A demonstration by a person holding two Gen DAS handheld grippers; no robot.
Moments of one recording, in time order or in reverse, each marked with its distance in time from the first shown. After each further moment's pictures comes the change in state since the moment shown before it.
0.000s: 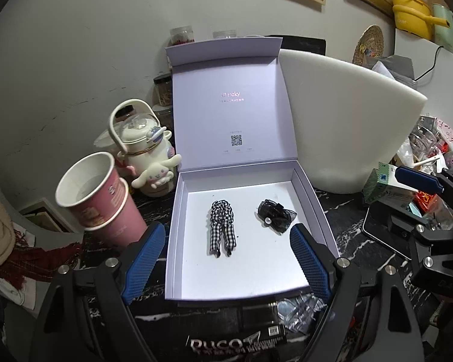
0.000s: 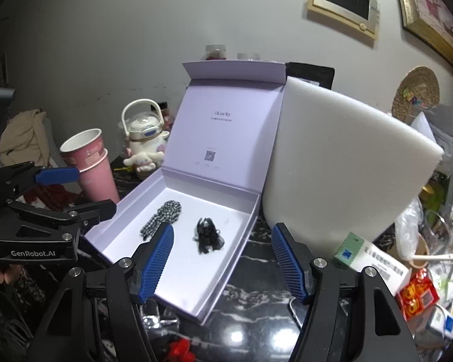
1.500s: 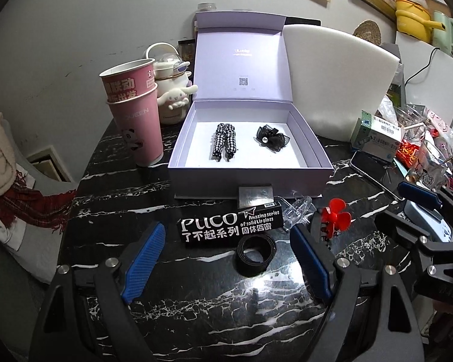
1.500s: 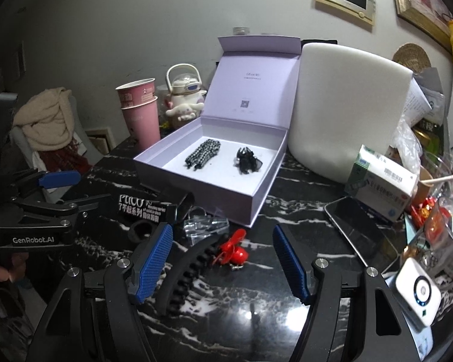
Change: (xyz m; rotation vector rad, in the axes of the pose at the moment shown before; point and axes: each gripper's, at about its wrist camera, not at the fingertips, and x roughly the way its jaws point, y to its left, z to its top) left arm -0.046 0.001 -0.138 -0.112 0.030 -0.018; right arm -0.055 0.052 -0.116 -0.001 0.037 0.054
